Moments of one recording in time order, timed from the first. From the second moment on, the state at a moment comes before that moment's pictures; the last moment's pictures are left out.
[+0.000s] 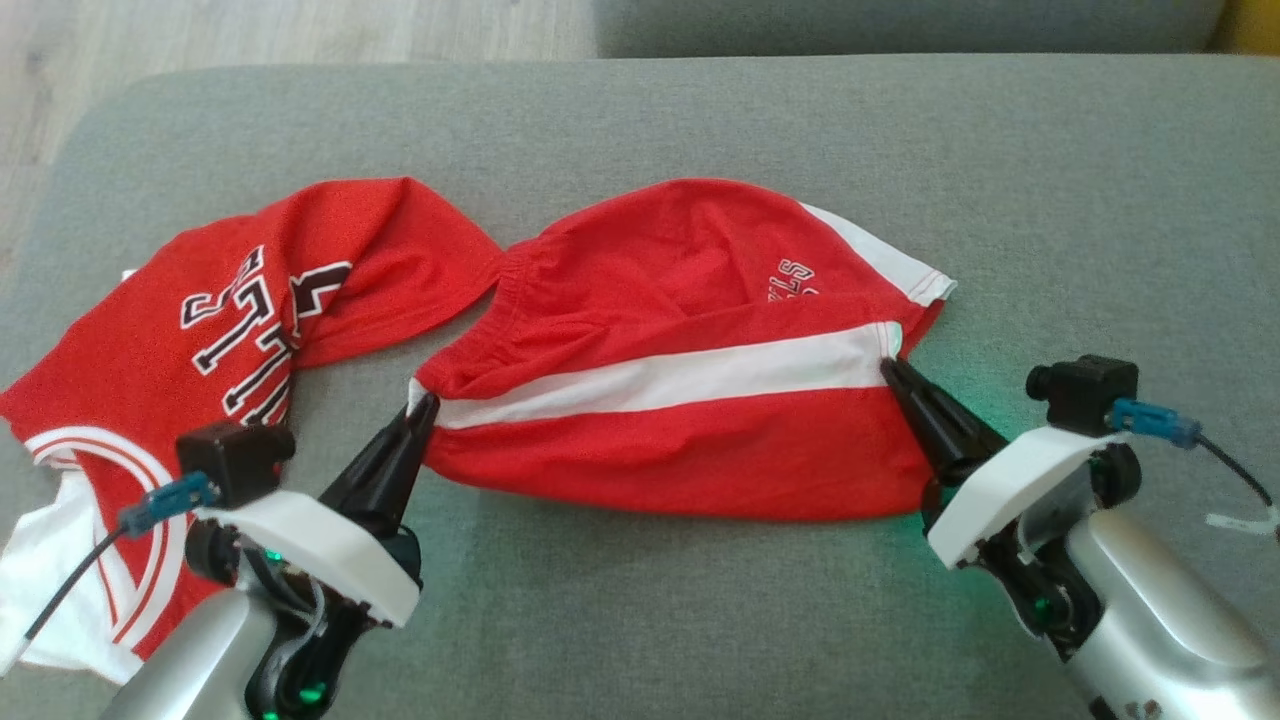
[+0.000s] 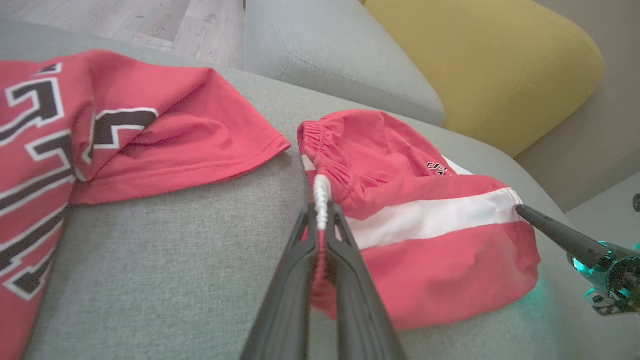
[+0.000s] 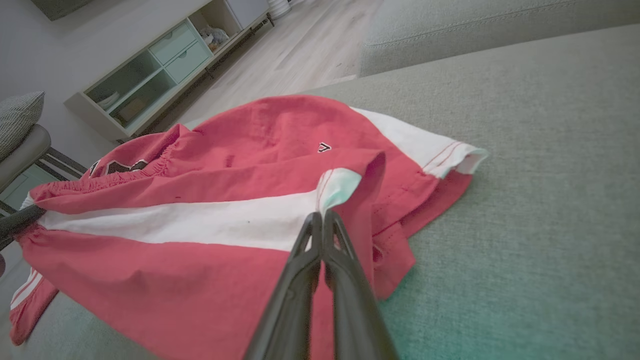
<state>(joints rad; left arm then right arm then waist) -0.24 0.46 -0.56 0.11 -0.92 -0.08 0.11 -0.33 -0.35 0.56 0.40 0.77 0.12 0.00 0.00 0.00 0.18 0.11</state>
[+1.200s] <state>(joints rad) -1.26 0.42 -0.87 0.22 -0.89 -0.13 -0.21 -0.98 -0.41 -0.07 0.10 0.56 0.12 -0.05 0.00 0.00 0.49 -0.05</state>
